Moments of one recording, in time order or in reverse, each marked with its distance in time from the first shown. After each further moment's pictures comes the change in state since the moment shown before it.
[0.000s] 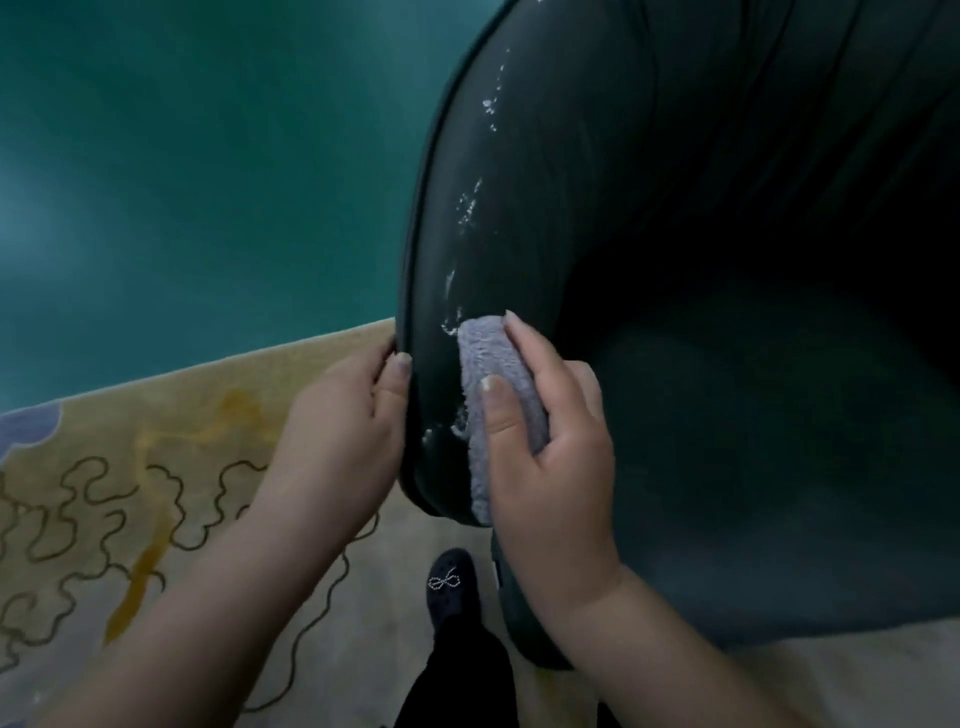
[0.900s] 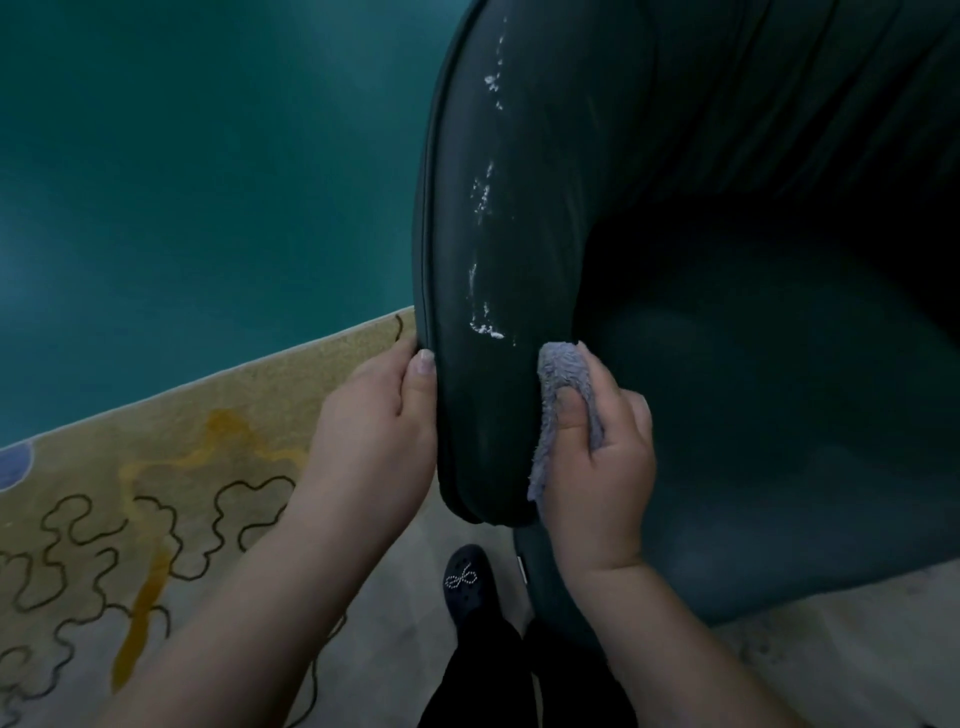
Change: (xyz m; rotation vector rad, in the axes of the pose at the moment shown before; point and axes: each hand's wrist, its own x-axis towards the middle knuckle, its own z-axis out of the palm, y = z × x) left_hand 0.011 -0.013 0.001 -0.143 -0.097 0.021; right_hand -0.006 0.053 0.022 -0.102 0.321 0.101
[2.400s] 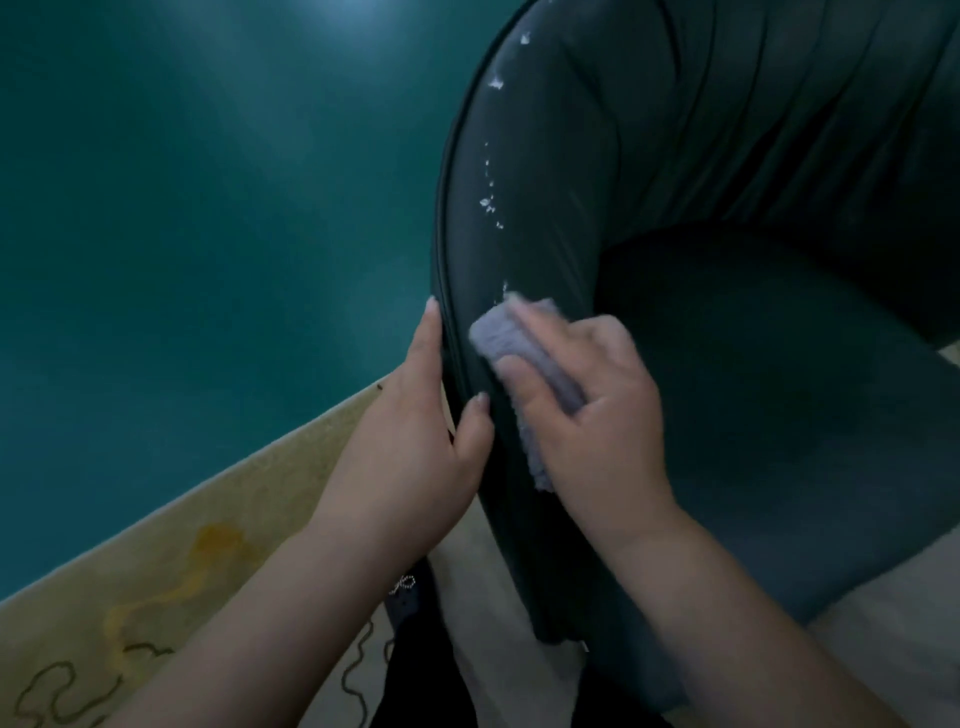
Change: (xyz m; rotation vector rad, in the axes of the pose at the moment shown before) left_hand 0.092 -0.002 -0.035 0.153 -0.201 0.293; right_hand 0.072 -0.061 0.052 -0.057 -0.092 -0.219
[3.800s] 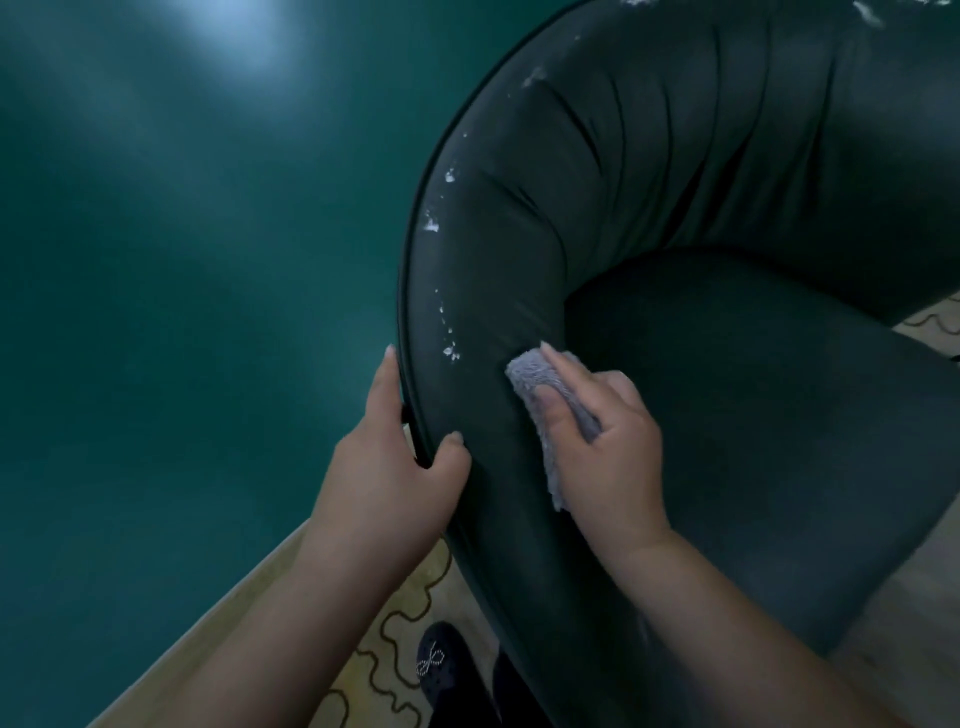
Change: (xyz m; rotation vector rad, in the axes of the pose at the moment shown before) left_hand 0.089 0.015 -0.038 -0.006 -0.070 -0.091; right_hand 0.064 0.015 0.004 -0.038 0.264 0.219
